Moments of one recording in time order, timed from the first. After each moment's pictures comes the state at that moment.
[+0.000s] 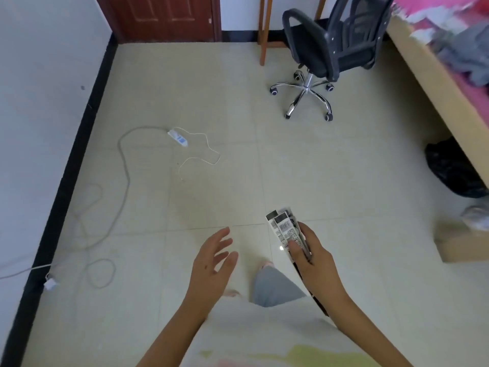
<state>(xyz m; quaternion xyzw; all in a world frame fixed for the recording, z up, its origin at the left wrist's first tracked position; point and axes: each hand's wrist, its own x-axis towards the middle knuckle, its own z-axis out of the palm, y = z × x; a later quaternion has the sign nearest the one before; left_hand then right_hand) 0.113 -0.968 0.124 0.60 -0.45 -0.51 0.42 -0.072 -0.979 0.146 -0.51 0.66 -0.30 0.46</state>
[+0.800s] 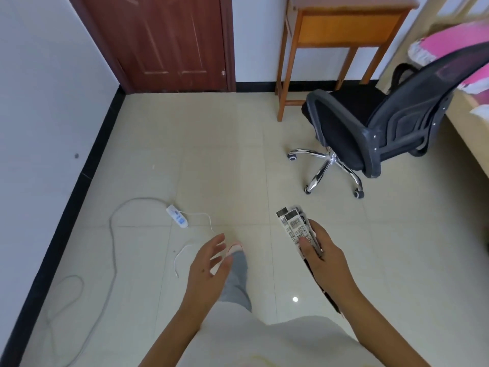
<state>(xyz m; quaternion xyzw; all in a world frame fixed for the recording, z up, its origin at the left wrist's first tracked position) 0.109 -1.509 0.110 0.66 -0.46 -0.44 0.41 -0.092 -1.536 0.149 -0.55 0.63 -0.31 0.46</state>
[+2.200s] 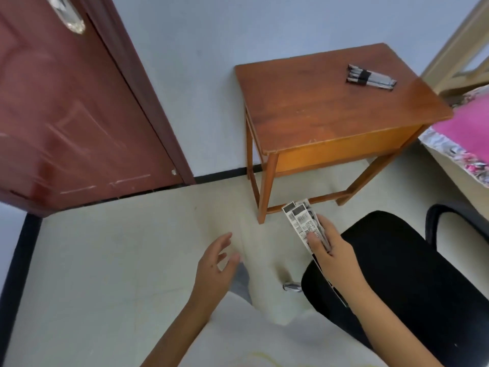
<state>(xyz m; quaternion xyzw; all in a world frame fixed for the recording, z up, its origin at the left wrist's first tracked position) 0.032 -2.392 0.104 0.60 -0.56 -0.47 0.33 -0.176 -2.380 0.145 -0.51 0.69 -0.35 0.38</state>
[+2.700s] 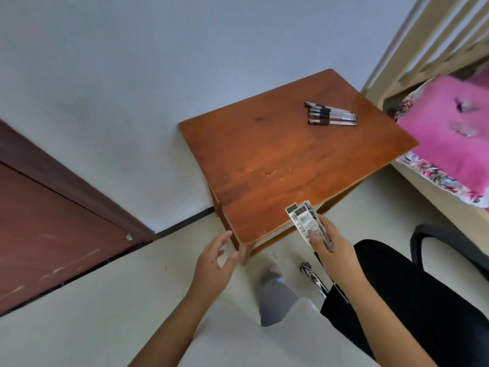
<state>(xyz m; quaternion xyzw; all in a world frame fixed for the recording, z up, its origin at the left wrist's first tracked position) -0.026 -2.660 0.111 0.50 -0.64 -0.53 0.22 -0.229 -2.585 0.154 -0.39 0.81 -0.32 0.31</state>
